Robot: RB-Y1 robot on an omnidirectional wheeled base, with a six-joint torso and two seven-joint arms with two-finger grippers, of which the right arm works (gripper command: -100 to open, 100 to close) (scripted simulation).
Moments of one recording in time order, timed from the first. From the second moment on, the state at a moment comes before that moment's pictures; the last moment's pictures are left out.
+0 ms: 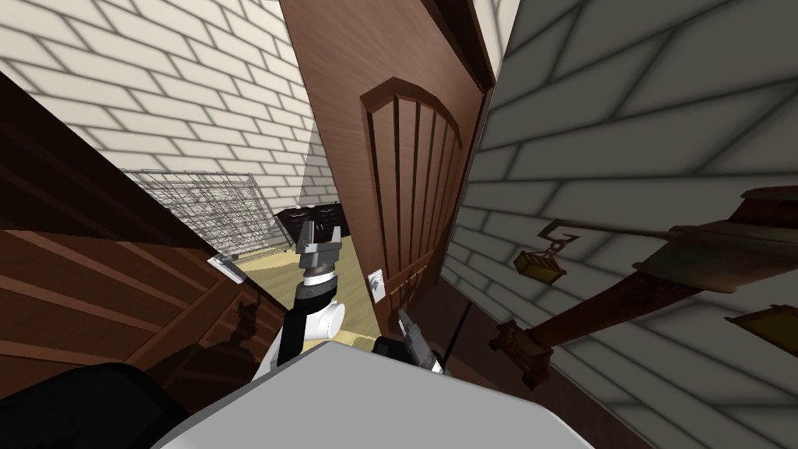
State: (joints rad) arm 0.58 -0.27 0.65 -1.79 0.67 -0.50 -0.49
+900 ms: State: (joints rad) arm 0.55 -0.26 0.64 -1.75 0.65 -0.49 -0.48
